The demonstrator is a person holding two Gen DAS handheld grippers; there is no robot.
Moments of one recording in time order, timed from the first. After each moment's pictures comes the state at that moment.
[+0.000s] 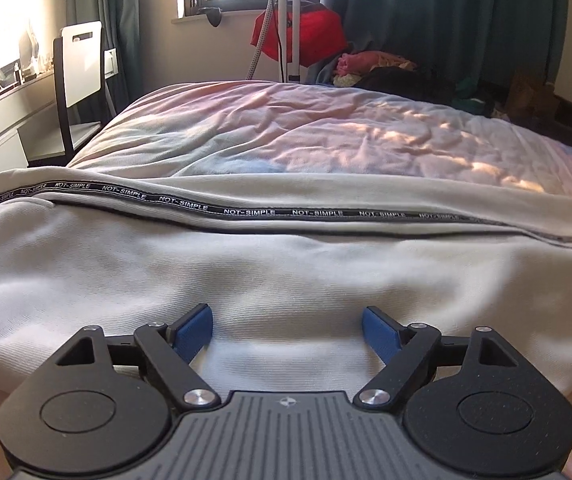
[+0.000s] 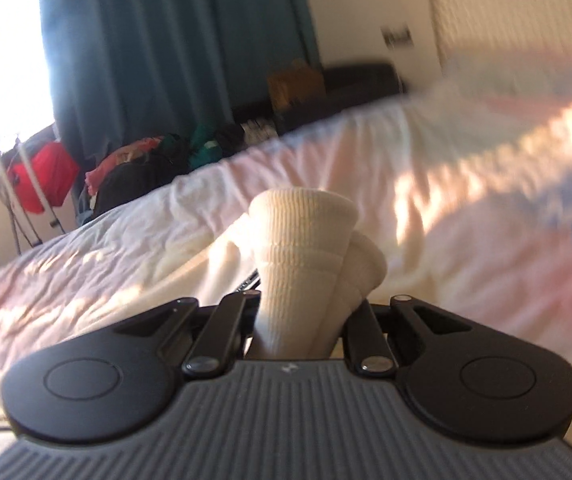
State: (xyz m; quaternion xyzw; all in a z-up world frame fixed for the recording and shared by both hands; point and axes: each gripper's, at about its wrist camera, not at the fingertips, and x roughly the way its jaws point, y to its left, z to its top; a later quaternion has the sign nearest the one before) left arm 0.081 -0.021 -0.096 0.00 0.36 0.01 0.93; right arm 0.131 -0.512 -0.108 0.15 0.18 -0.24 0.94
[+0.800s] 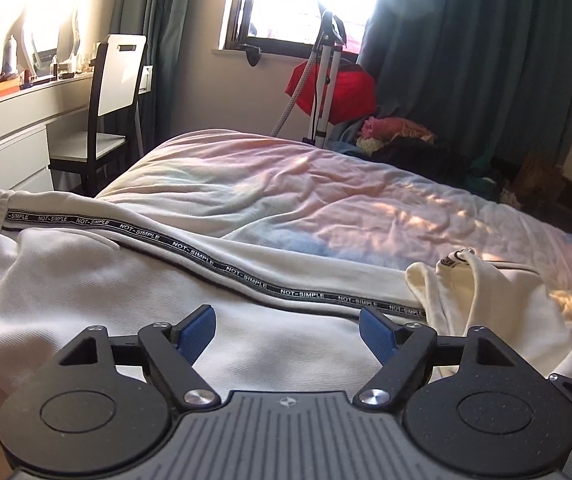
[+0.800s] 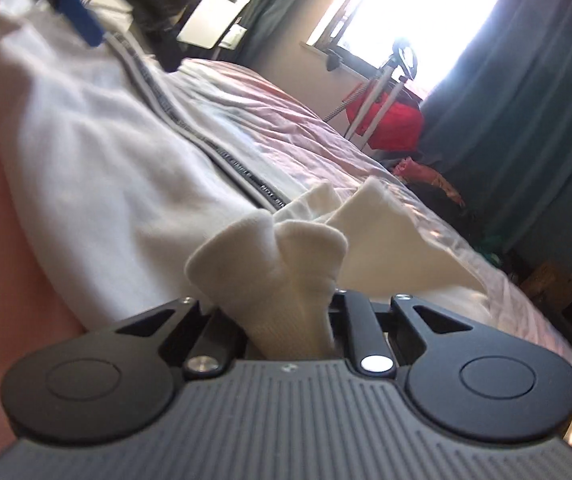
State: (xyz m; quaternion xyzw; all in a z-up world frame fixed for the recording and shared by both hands) left arm 0.070 0.035 -0.050 -0.09 0.29 0.02 0.95; right arm 0.073 -0.208 -0.159 -0.27 0.19 0.14 0.93
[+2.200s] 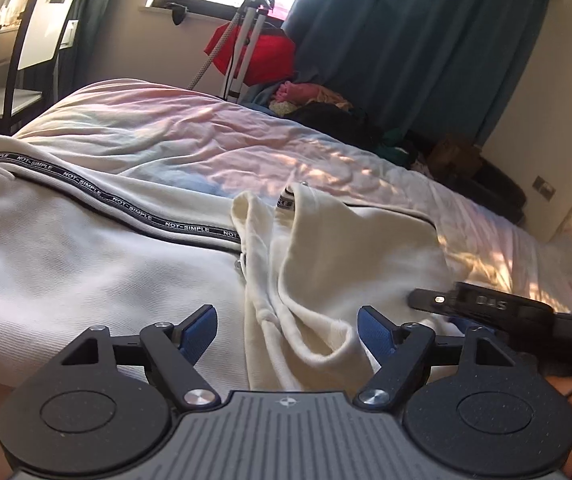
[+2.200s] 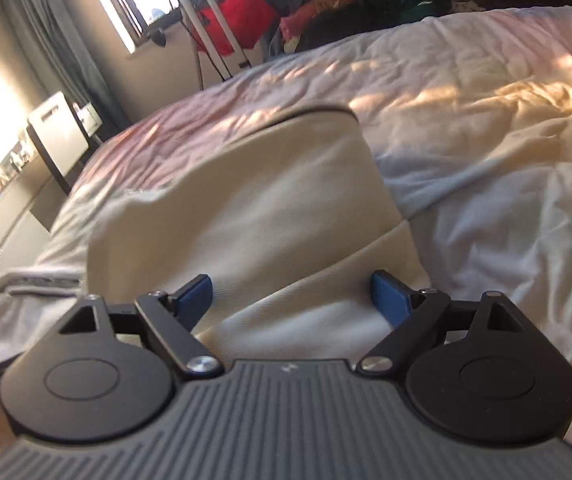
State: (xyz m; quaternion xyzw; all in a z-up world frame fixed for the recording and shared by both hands) left arm 0.048 -0.001 -0.078 -0.12 0.33 -0.12 0.93; right arm 0.134 -0.310 -0.141 0.17 0.36 0.05 0.92
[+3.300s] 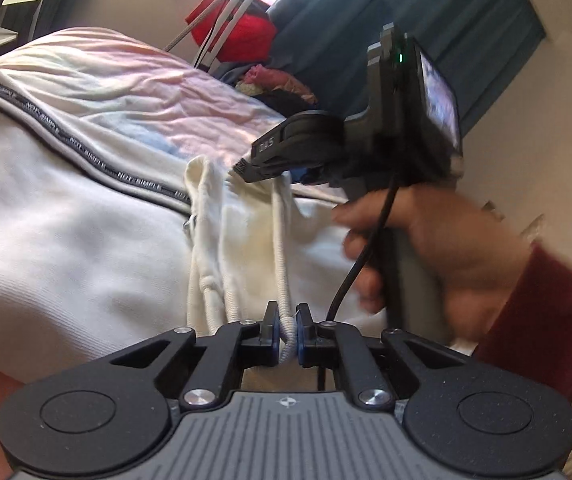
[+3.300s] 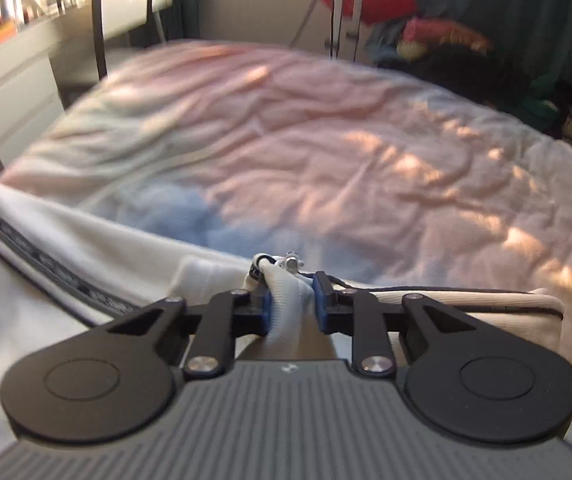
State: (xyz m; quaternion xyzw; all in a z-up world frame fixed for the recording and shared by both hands) left arm 0.042 0.014 -0.091 -0.24 0.33 -0.20 0.89; right arm 0.245 -0.143 -0.092 -0.06 0.37 0.13 0.92
